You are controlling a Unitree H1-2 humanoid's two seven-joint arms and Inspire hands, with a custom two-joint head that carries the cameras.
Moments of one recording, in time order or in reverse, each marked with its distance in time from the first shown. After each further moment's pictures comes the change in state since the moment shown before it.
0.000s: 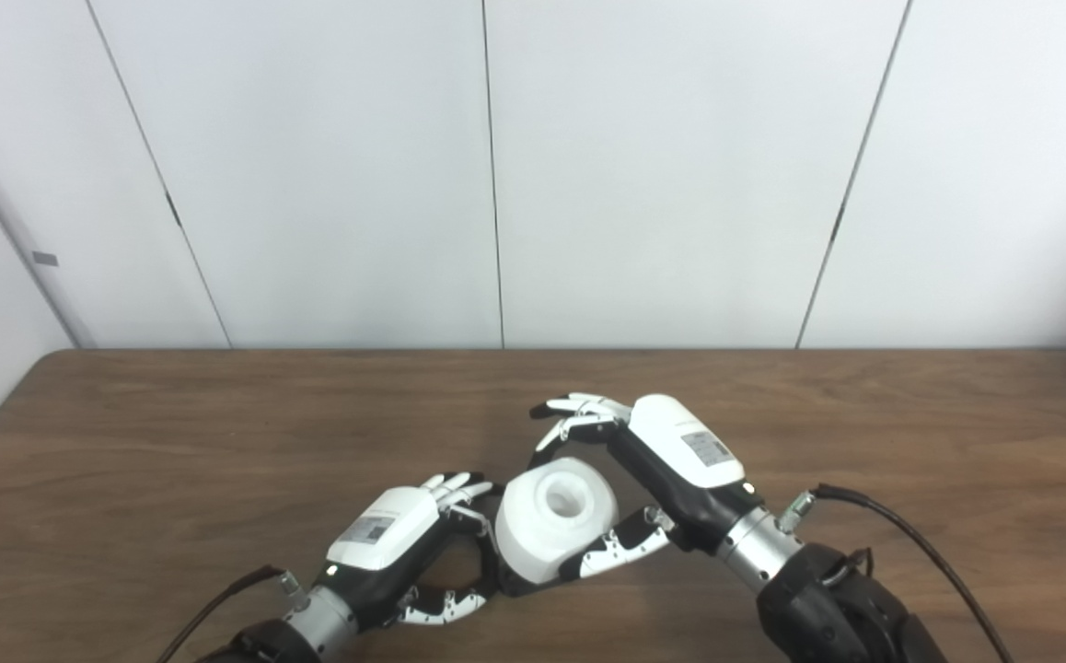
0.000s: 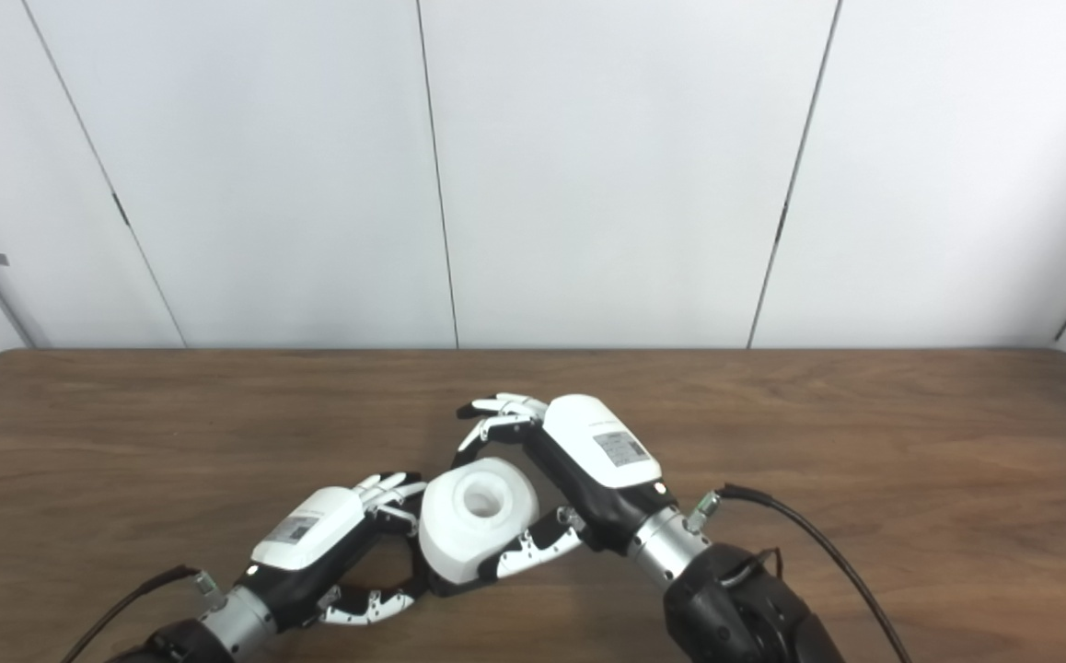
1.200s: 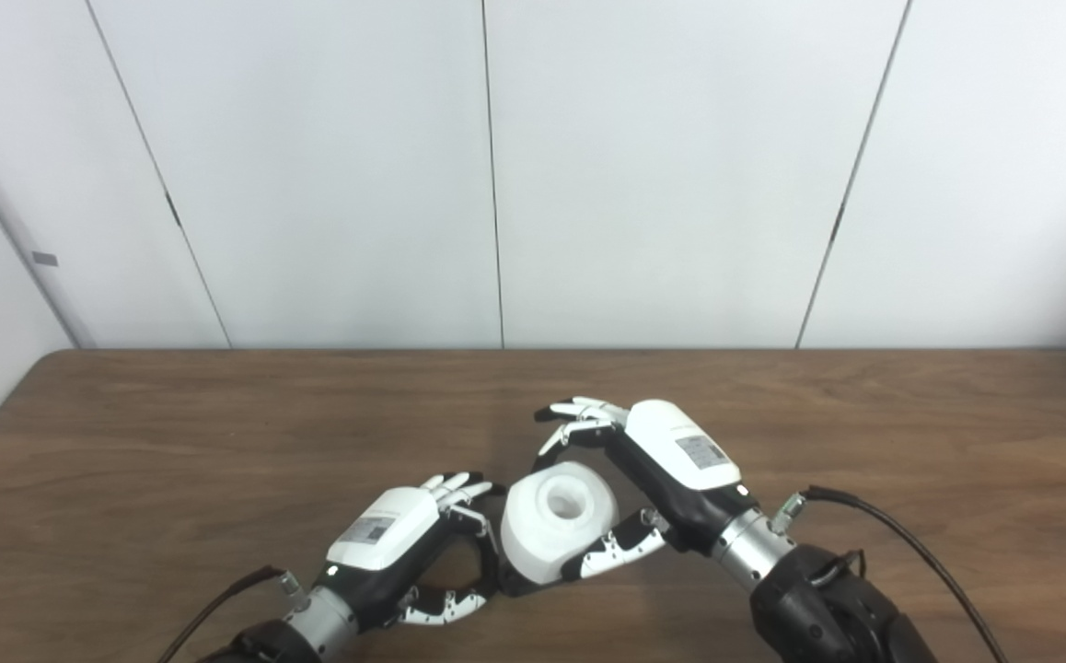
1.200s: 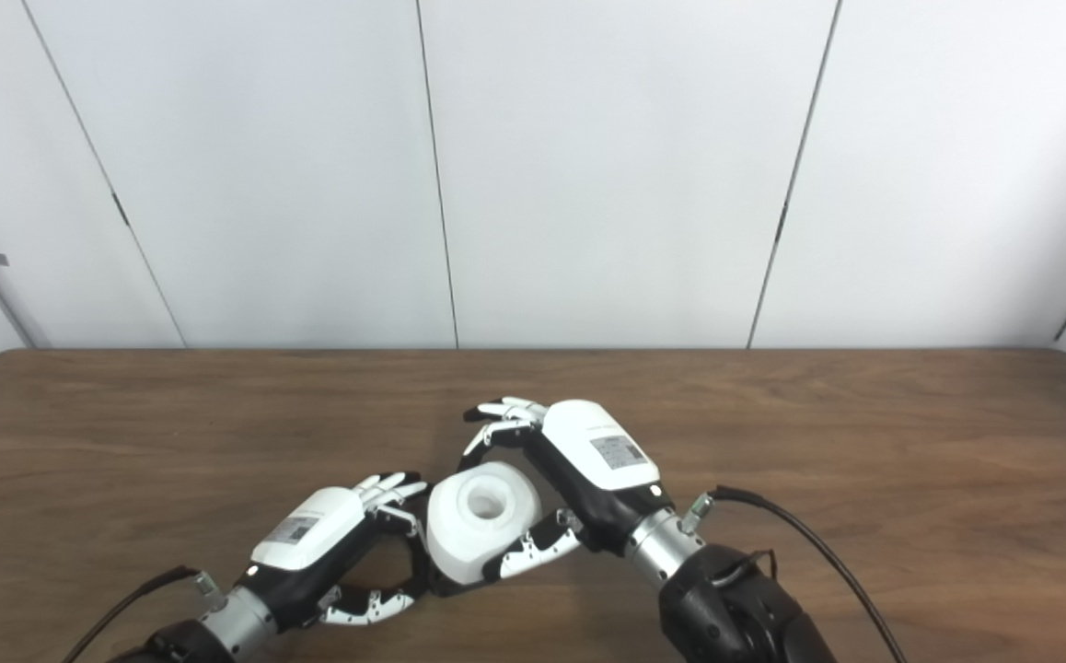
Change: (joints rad) left arm 0.002 0.000 -0.002 -0.010 0.001 0.015 -0.003; right arm -0.001 0.004 -0.003 0.036 -0.048 0.001 0.003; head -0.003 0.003
